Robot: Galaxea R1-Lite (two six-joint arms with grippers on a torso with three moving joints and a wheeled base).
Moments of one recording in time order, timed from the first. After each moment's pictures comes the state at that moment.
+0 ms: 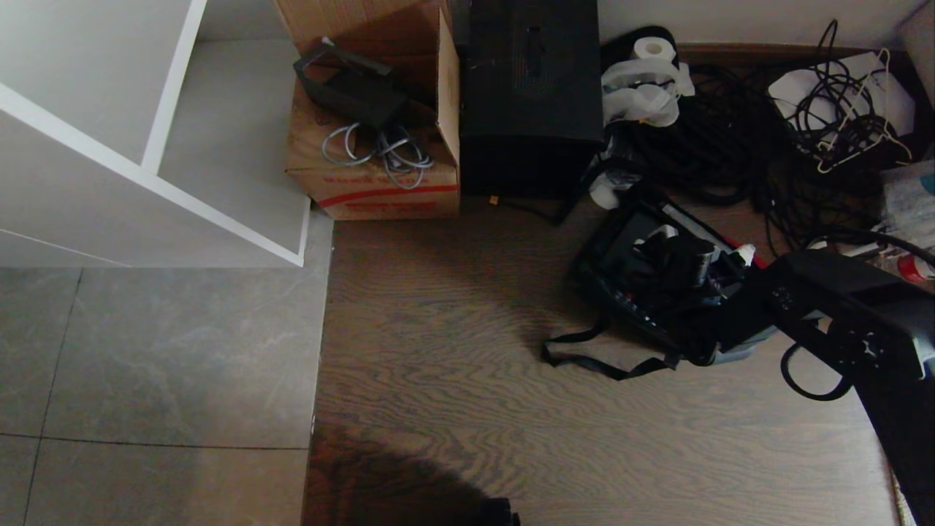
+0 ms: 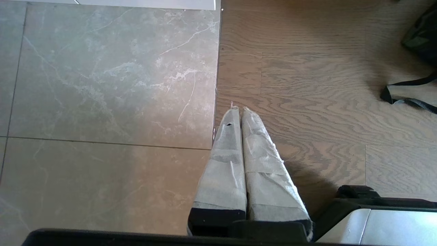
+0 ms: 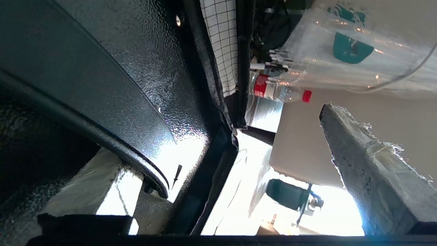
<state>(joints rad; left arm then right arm) 0.00 0.00 0.00 0.00 0.00 0.00 0.14 2.55 -1.38 -1.07 -1.00 -0.87</state>
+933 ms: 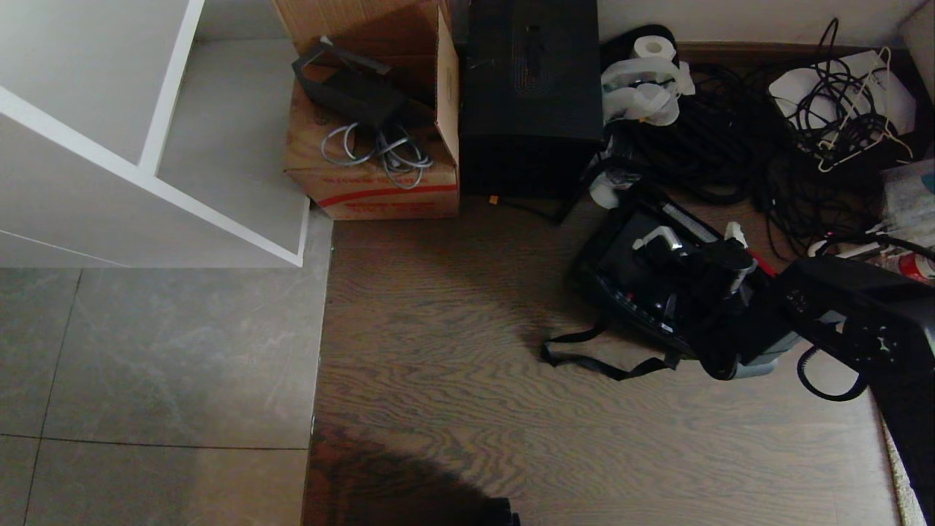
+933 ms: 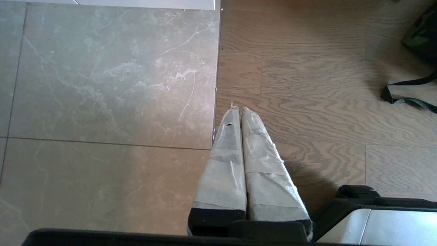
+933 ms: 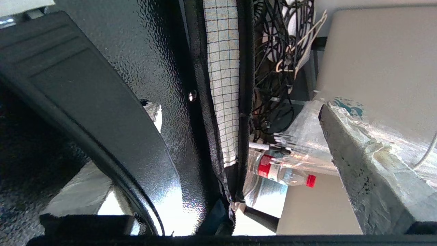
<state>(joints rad) 0.00 0.00 0.00 0.00 0.00 0.00 0.10 2.55 -1.27 -1.34 -0.61 -1.07</state>
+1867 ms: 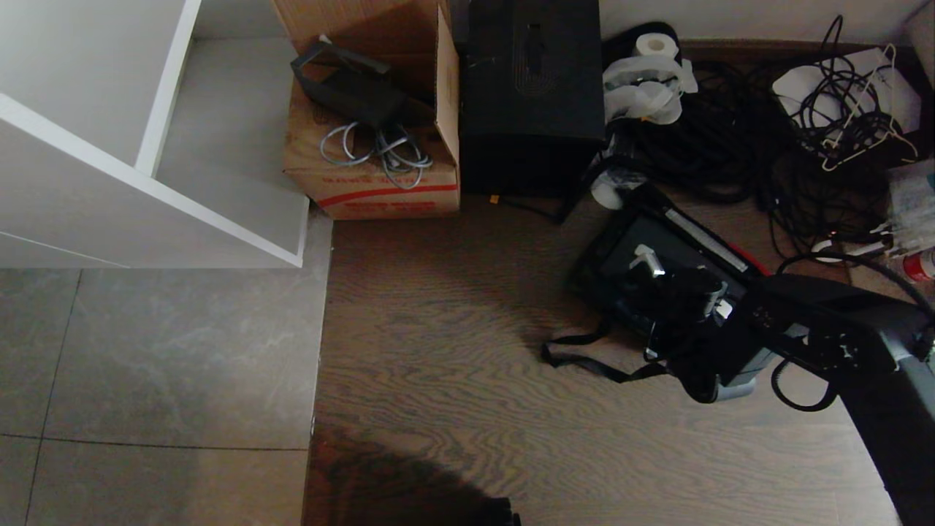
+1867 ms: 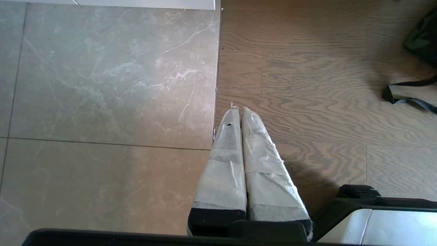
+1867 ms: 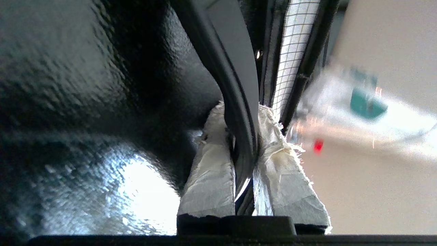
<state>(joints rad) 0.00 0.00 0.00 0.00 0.00 0.00 0.17 2.59 -1.21 -1.38 -0.80 -1.08</state>
